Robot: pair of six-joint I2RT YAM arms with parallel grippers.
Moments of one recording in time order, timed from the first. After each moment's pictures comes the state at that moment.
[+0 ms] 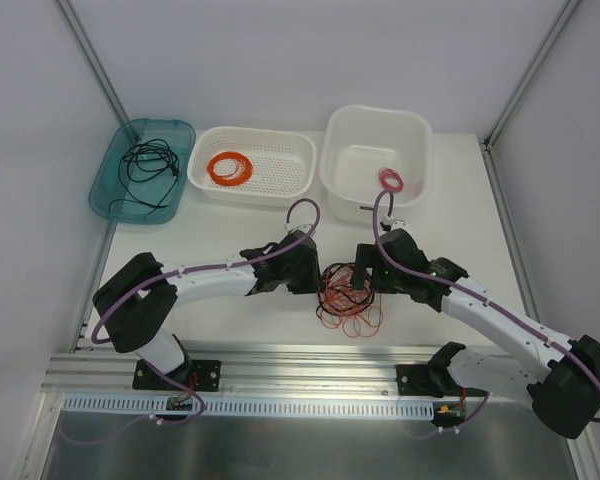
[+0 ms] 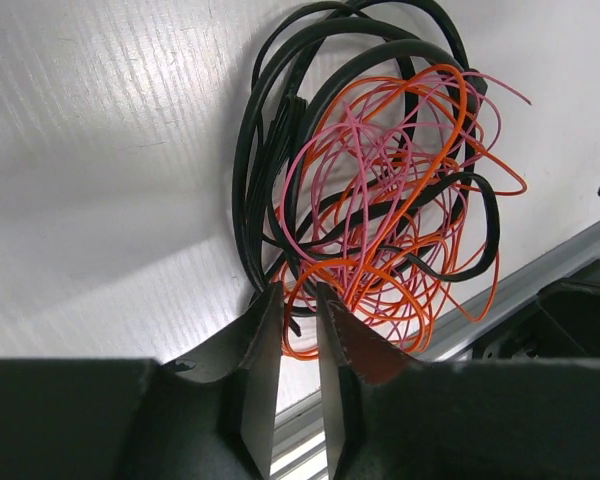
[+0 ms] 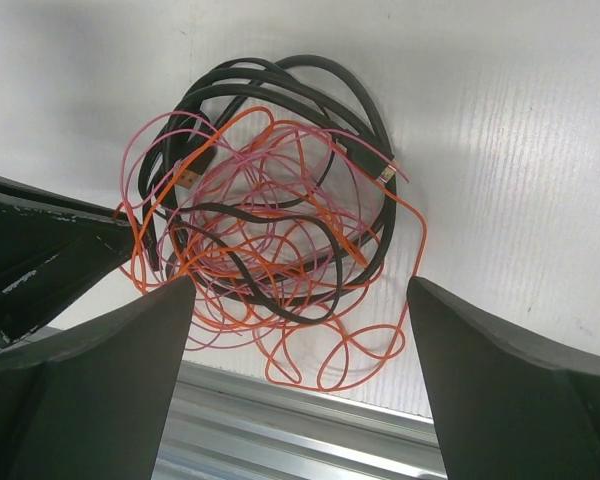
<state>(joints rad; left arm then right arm) -0.94 1.58 0.87 -0.15 0.03 -0.91 0.72 1.04 0.74 -0.62 0.17 0.67</state>
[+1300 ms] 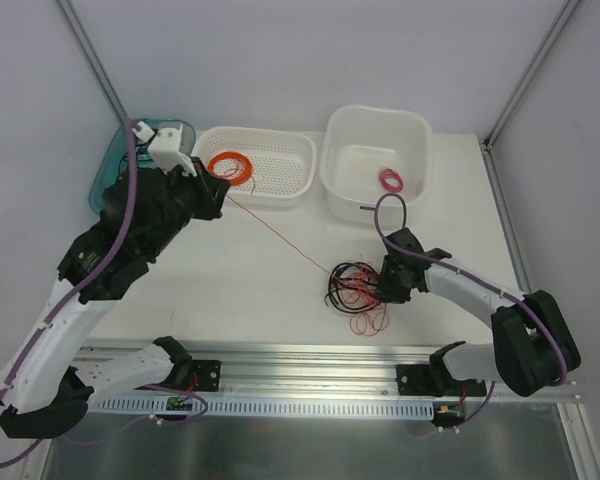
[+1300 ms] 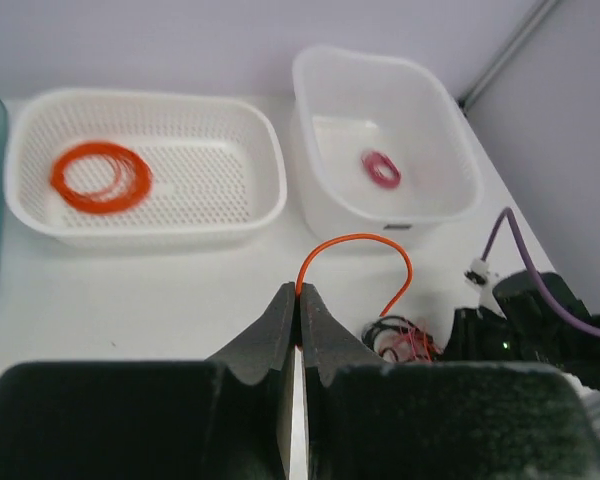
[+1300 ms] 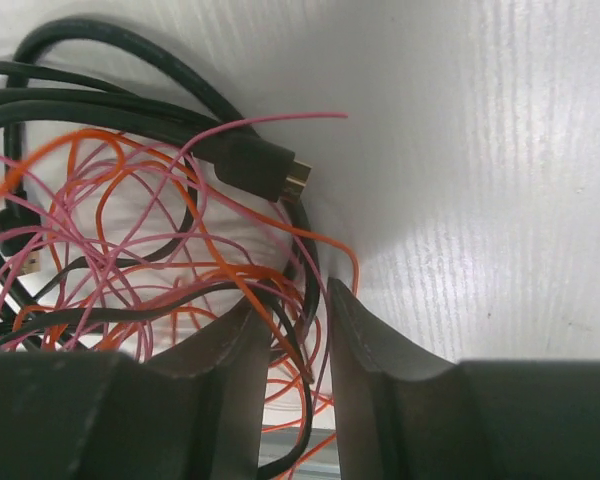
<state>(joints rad) -0.69 0.96 1.45 -0.70 -0.28 -0.37 0.48 1.32 0.65 -0.56 0.02 0.74</state>
